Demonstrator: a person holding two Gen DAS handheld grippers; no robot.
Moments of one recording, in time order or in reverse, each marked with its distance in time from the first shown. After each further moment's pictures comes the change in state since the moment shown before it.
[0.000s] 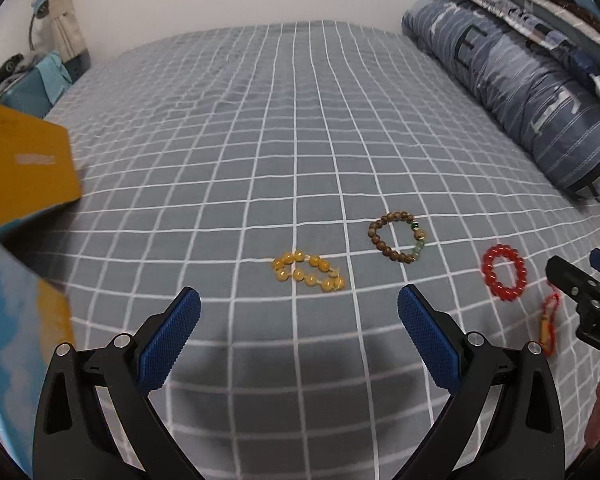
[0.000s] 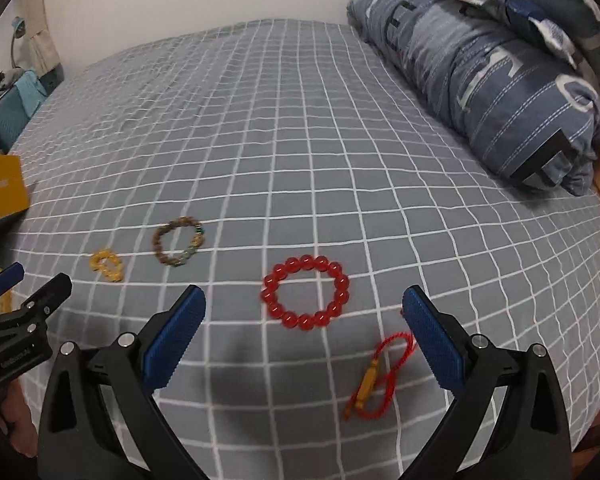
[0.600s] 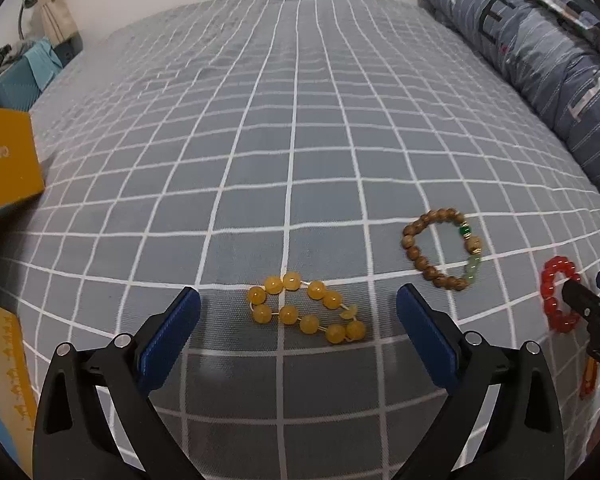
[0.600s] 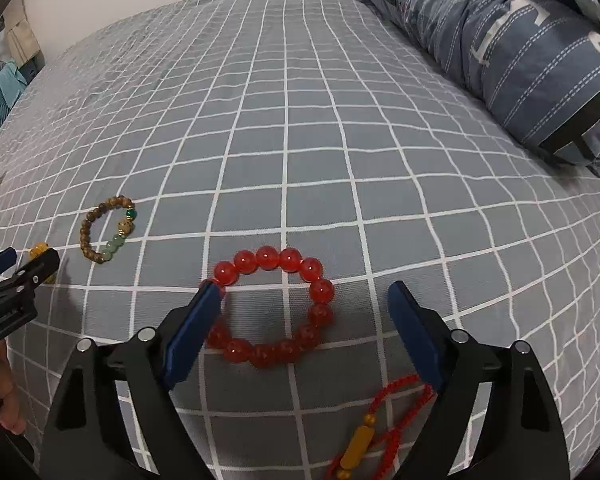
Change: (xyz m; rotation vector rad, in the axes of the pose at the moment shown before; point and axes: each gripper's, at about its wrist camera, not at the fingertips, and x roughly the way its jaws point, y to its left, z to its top) left arm 0.084 -0.004 0.011 -0.011 0.078 0.029; right arm 0.078 -0.020 -0.004 0.014 0.092 0.007
